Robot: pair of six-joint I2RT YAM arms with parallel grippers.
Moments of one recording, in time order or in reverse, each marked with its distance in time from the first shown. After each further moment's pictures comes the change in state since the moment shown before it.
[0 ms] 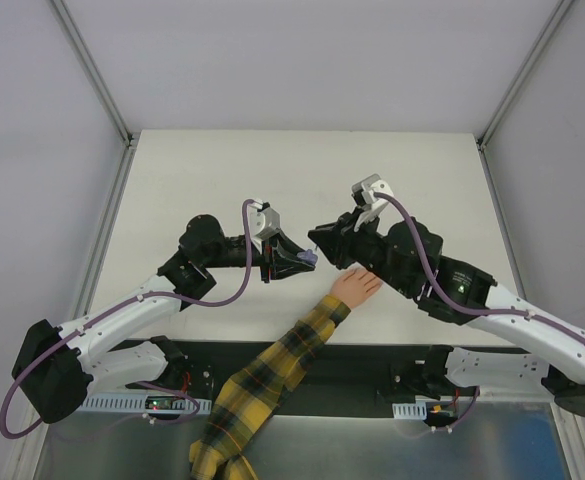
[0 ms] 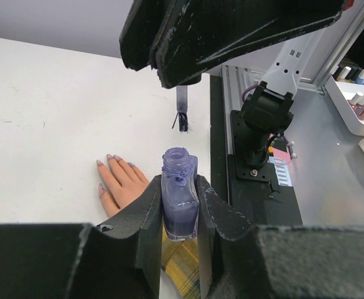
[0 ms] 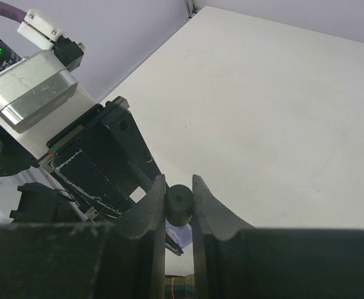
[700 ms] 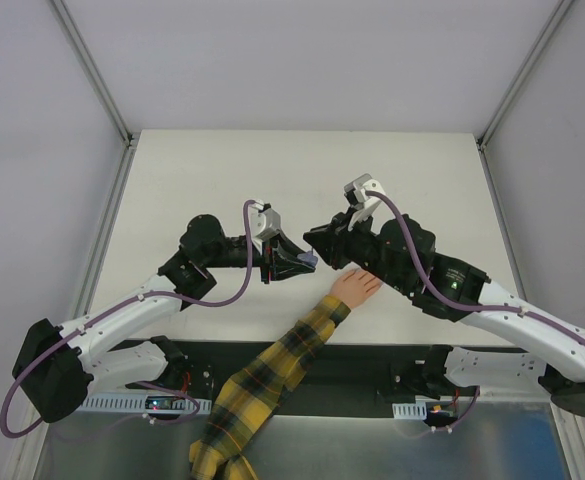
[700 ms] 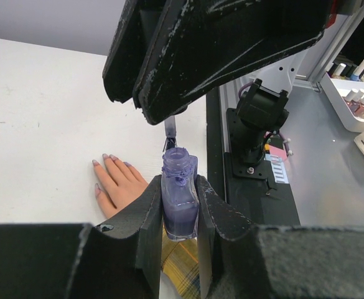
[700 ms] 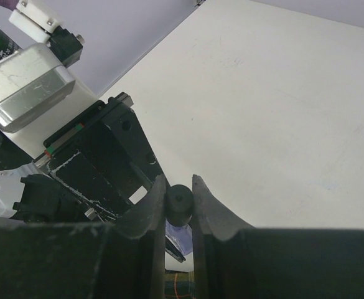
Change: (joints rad) left arm 0.000 0.002 0.000 0.000 0.018 0.000; right arm -0.025 0.031 0.000 0.001 -0.071 0.011
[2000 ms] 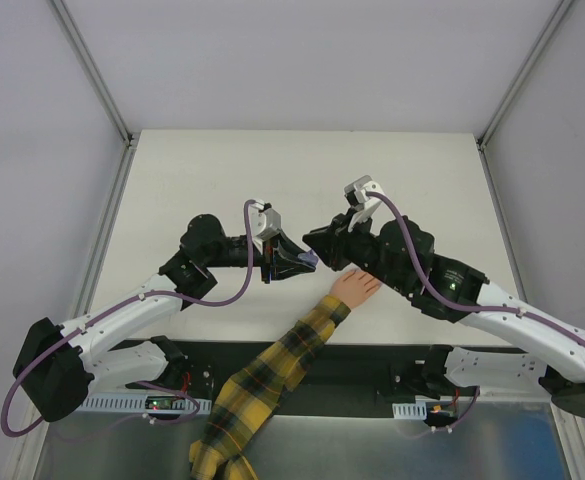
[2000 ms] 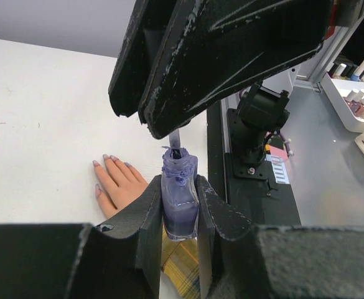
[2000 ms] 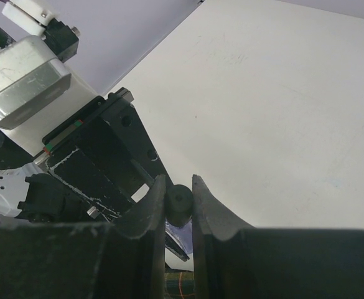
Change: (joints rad) left arm 0.000 0.009 0.000 0.008 0.001 0.000; right arm -0.005 -0.006 -0.021 0.014 -0.011 0.025
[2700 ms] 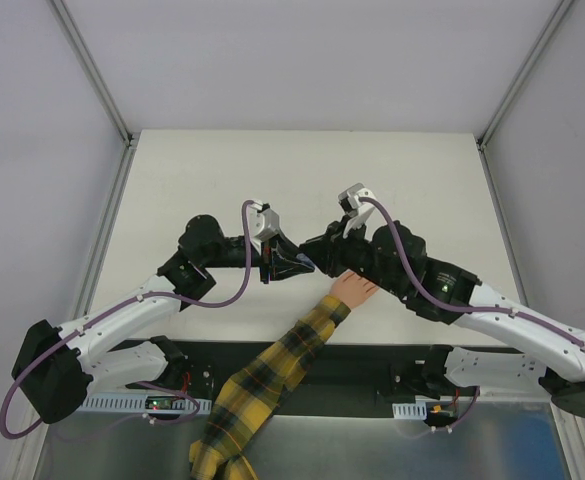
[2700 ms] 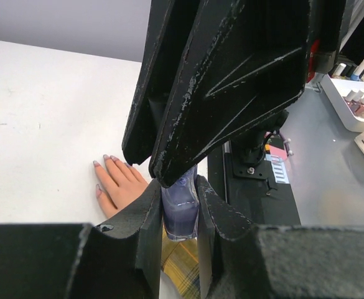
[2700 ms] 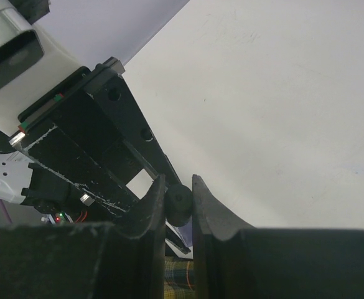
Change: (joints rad) left arm 0.000 -0.014 0.000 0.006 -0.001 0.001; right arm -0.001 0.001 -0.056 0.017 -0.043 0.042
